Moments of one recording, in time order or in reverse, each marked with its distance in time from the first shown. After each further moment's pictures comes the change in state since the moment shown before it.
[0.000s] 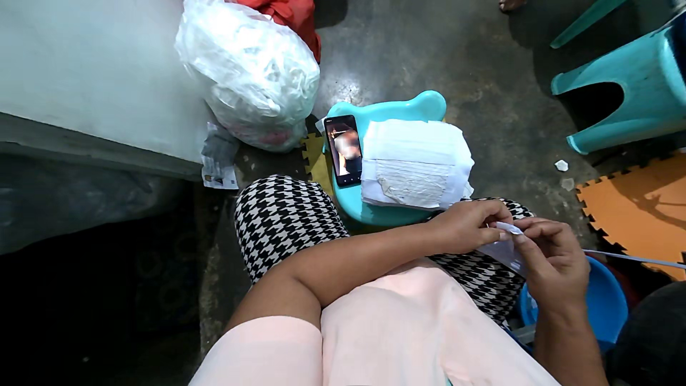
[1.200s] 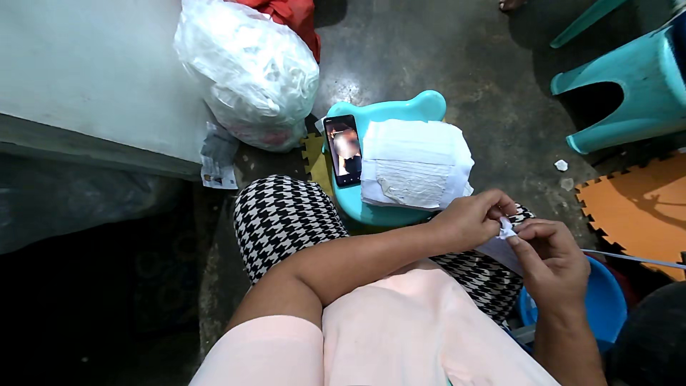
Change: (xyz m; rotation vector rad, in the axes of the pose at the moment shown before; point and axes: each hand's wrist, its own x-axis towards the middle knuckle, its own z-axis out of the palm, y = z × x) left_hand 0.003 0.009 0.002 -0.053 0.117 -0.053; right_hand 0.001 -0.003 0.001 -0.175 -0.003 -0.052
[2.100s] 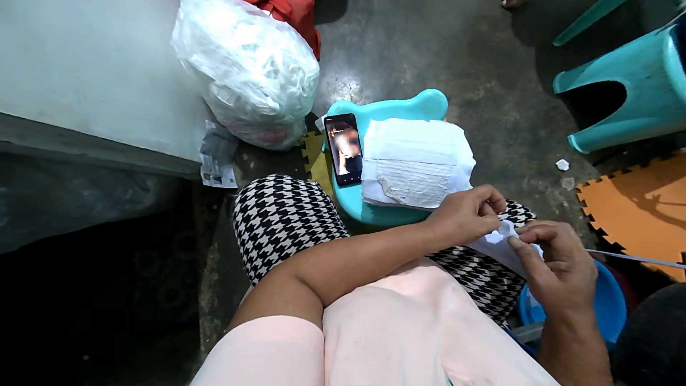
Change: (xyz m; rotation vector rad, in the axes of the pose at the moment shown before) left_hand 0.000 -0.007 -0.004 -0.085 0.069 -0.090; right_hand 0.002 -0.006 -0.006 -0.118 -0.046 -0.029
